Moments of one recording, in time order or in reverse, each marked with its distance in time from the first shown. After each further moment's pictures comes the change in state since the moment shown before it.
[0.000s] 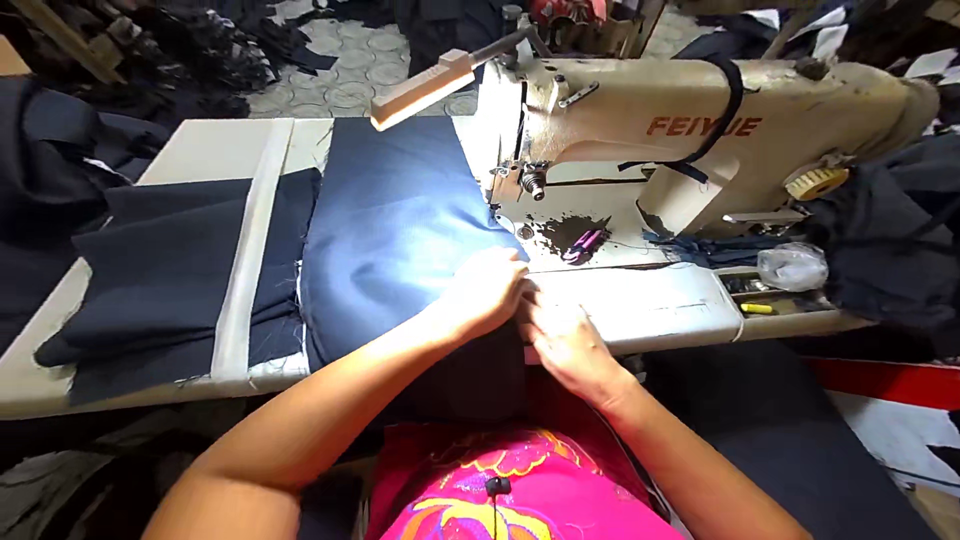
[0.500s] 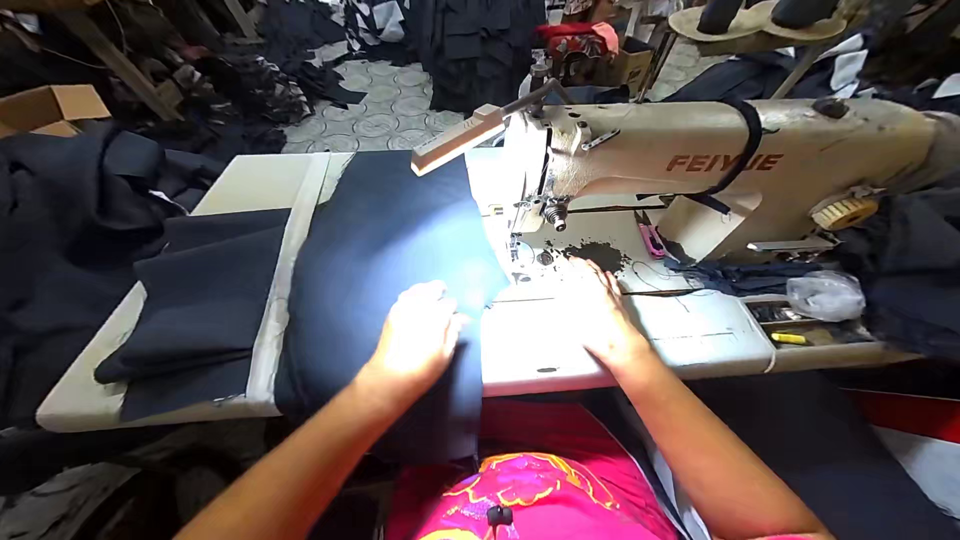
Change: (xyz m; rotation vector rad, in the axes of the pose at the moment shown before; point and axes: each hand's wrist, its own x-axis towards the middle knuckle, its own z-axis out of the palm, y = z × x) left_hand -0.089 -0.028 -0.038 0.219 0.089 -0.293; right_hand 0.067 0.024 -0.016 -0.109 -0.160 0.380
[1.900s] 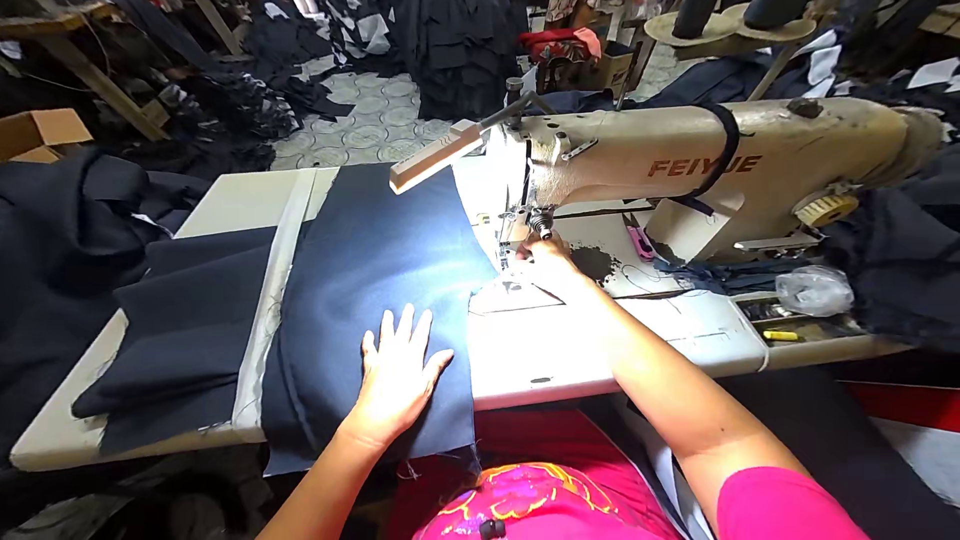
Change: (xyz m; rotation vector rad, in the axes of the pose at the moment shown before) left_hand -0.032 -0.013 0.032 -0.002 -0.144 -0.281; right_hand 0.101 0.001 0.011 0.242 -0.108 -0.038
